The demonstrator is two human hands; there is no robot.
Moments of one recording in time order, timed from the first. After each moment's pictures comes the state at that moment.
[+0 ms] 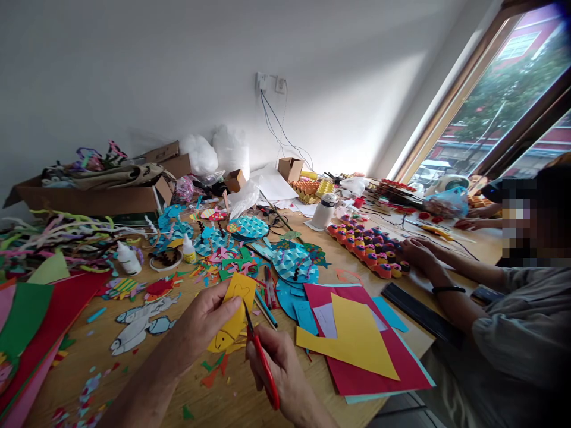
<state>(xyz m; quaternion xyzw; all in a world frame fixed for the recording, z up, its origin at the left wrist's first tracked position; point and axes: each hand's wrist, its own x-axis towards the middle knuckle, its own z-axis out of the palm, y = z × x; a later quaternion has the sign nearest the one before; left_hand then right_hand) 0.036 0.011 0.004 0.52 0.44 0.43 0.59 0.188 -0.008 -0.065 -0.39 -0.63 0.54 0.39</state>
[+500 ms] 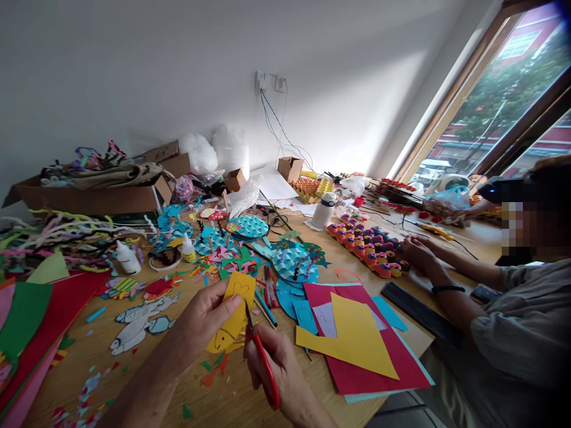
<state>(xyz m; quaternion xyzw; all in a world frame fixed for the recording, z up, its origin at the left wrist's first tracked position) 0.035 0.012 -0.001 0.51 0.43 0.45 0.59 0.186 -0.009 -0.062 -0.38 -0.60 0.58 0.40</state>
